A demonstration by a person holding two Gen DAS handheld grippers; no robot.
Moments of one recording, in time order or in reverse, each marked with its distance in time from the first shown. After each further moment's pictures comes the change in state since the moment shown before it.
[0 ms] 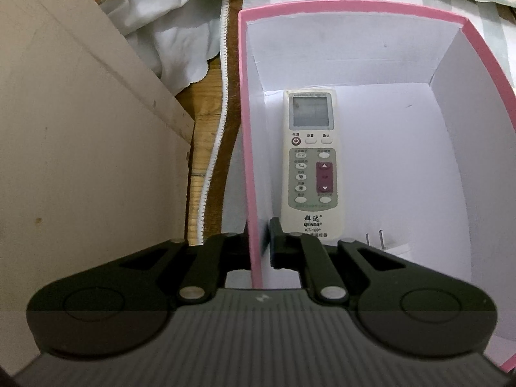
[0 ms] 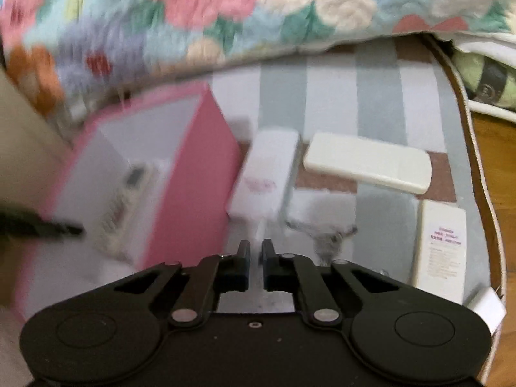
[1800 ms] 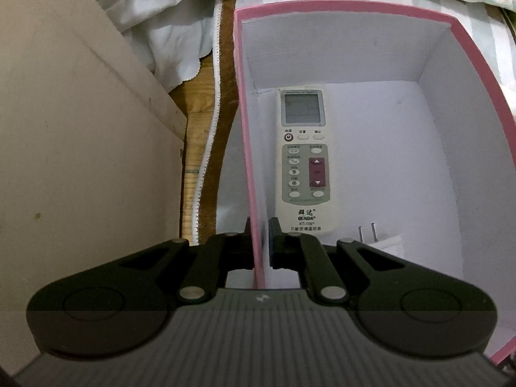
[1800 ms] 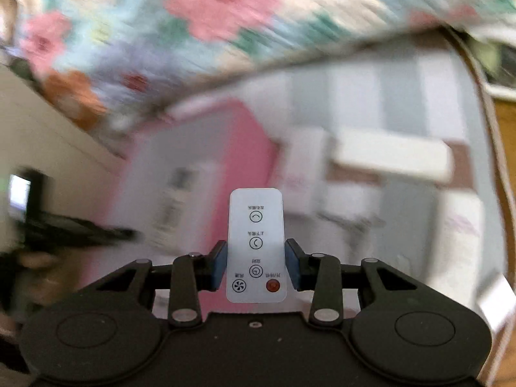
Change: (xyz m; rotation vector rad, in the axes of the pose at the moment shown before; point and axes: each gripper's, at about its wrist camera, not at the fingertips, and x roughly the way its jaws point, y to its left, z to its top) left arm 0.010 0.002 0.004 -0.003 0.007 -0.055; right arm -0.038 0.007 0.026 0.022 0.065 0.247
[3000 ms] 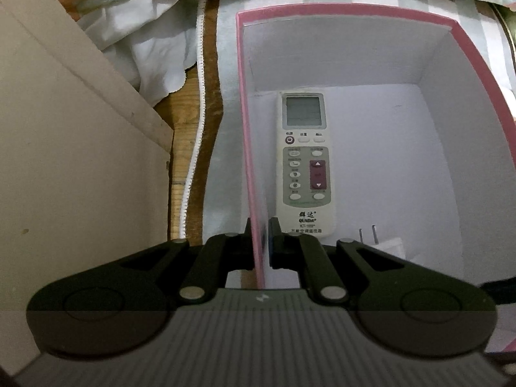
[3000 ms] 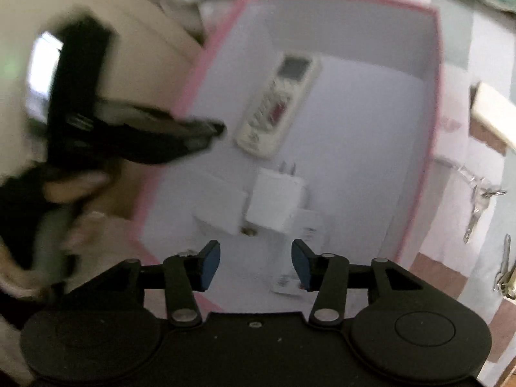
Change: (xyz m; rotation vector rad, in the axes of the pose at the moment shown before) left arm -0.001 -0.016 0.004 0.037 -0.025 0.007; right arm 0.073 0.083 -0.020 -0.100 0.386 0.041
